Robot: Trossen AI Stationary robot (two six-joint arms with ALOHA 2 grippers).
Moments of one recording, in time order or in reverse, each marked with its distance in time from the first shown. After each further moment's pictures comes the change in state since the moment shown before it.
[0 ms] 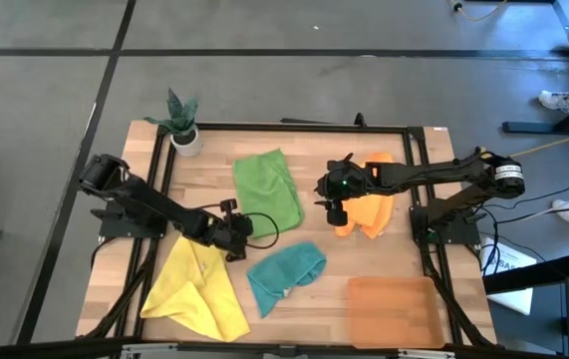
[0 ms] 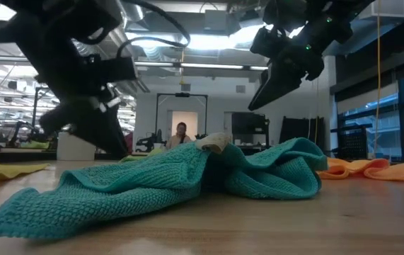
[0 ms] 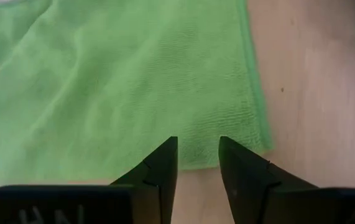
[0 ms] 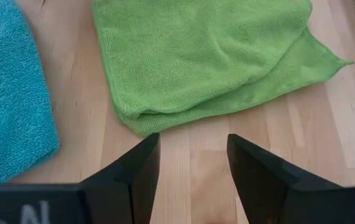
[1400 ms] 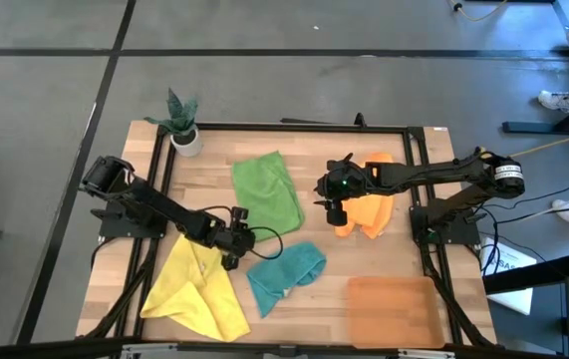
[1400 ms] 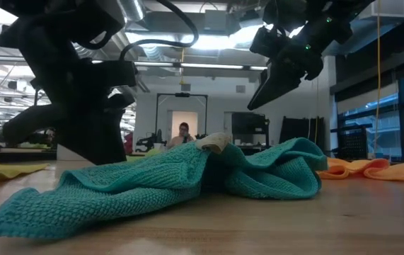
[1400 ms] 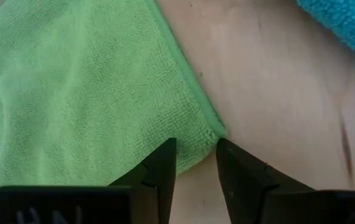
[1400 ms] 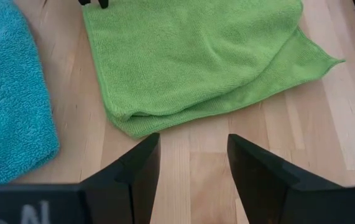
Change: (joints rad) left arm 0.001 0.027 0.000 0.049 0.175 0.317; right arm 0.000 0.001 0.000 0.008 0.000 0.000
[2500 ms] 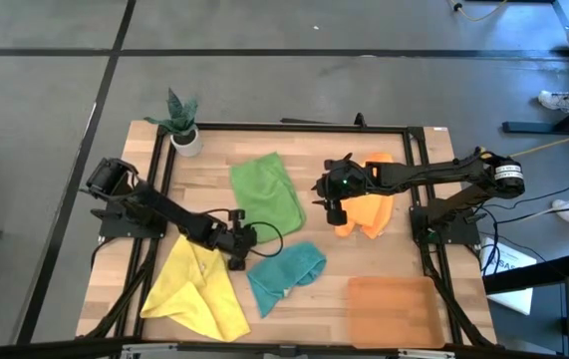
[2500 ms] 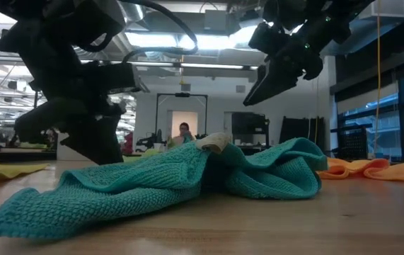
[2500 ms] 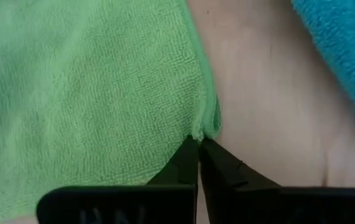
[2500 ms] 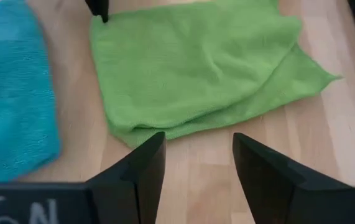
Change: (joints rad) left arm -0.032 0.061 0.002 0.032 0.023 -0.313; right arm 0.003 0.000 0.000 0.036 -0.029 -0.084
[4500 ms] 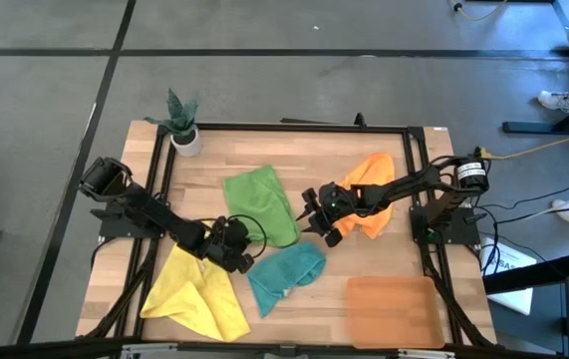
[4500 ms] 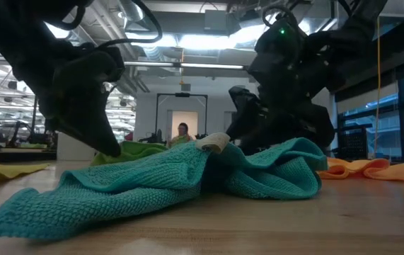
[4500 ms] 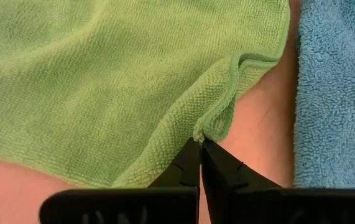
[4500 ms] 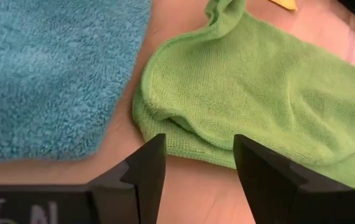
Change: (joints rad) left arm -0.102 -0.074 -0.003 -0.011 -0.196 -0.717; right arm 0.087 0.295 -0.152 0.530 -0.171 -0.442
